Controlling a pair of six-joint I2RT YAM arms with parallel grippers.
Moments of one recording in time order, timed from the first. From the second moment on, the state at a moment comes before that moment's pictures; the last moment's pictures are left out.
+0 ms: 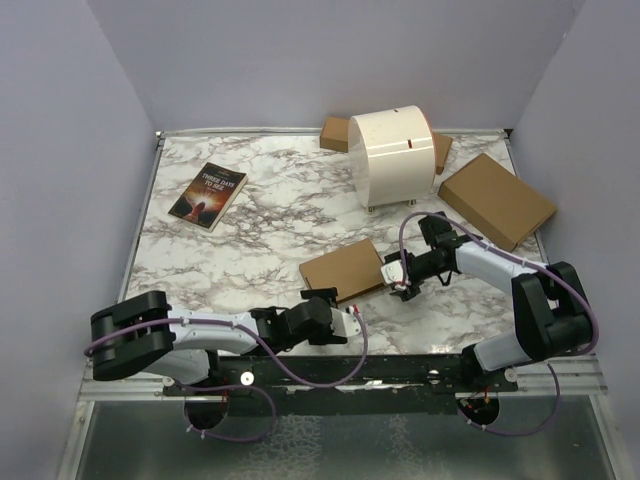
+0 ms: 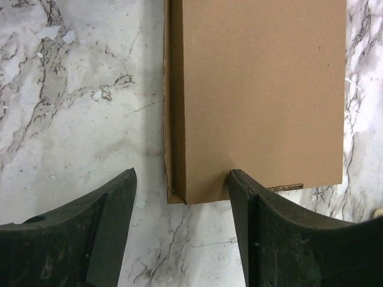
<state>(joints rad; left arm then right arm) -1.27 1.29 0.41 0.18 -0.30 0.41 0.31 1.47 0.72 -0.54 -0.82 -1.67</state>
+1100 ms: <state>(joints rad) -1.22 1.28 0.46 0.15 -0.24 0.44 0.32 1.40 0.77 -0.55 -0.83 -1.67</state>
